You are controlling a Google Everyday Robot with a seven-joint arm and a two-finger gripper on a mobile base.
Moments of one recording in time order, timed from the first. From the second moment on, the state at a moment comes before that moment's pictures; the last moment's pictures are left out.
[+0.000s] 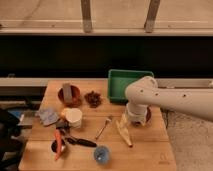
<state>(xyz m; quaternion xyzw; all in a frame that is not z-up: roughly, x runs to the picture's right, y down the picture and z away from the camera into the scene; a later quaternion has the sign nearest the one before) 0.148 0.183 0.727 -0.28 0.23 0.61 0.70</state>
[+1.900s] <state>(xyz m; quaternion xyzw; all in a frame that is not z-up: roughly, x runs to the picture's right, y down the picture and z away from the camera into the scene) 0.148 0.183 0.727 -0.28 0.23 0.61 0.70</state>
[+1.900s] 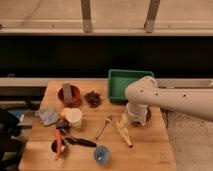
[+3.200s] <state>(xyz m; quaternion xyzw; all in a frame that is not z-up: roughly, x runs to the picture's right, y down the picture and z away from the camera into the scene) -0.054 0.155 0.711 -0.32 0.10 0.37 0.87</state>
